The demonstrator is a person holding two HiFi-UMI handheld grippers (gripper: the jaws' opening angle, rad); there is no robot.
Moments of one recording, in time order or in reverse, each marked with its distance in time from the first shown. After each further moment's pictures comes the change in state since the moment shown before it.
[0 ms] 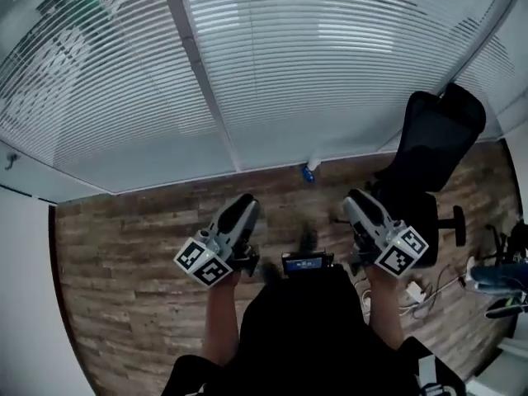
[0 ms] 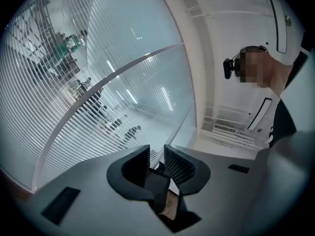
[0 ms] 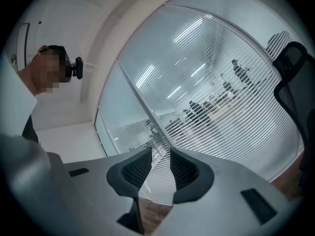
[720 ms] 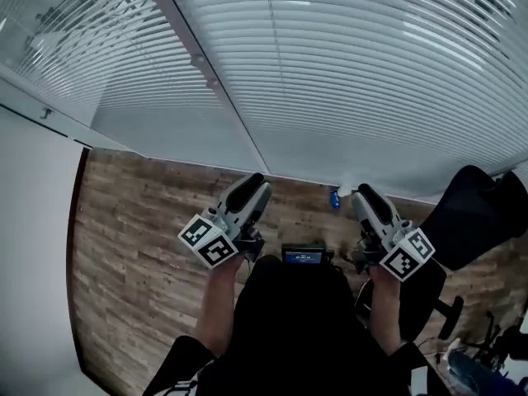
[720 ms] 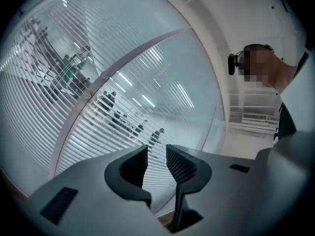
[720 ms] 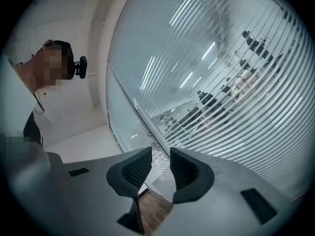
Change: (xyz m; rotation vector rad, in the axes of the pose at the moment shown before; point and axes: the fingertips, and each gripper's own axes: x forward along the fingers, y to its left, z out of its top) left arm 0.134 0.083 0.040 0.098 -0.021 0.270; right arm 0.136 -0.117 0.073 0.080 0.125 0.250
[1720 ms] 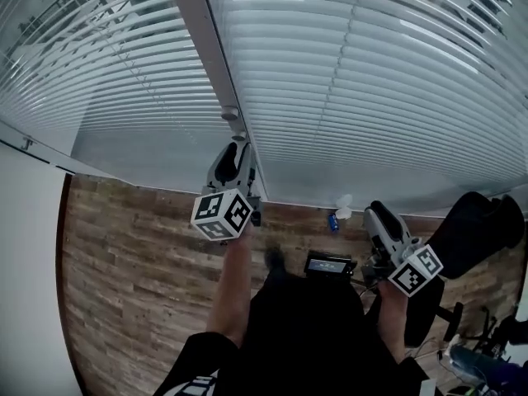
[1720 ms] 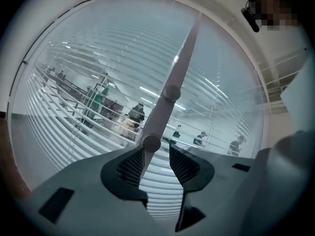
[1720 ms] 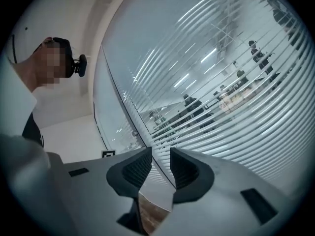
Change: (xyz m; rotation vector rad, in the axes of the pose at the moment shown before) left arm 0.055 0.192 0.098 0.179 -0.095 0.430; right arm 0.072 -0.012 0.011 -0.099 0.028 -0.150
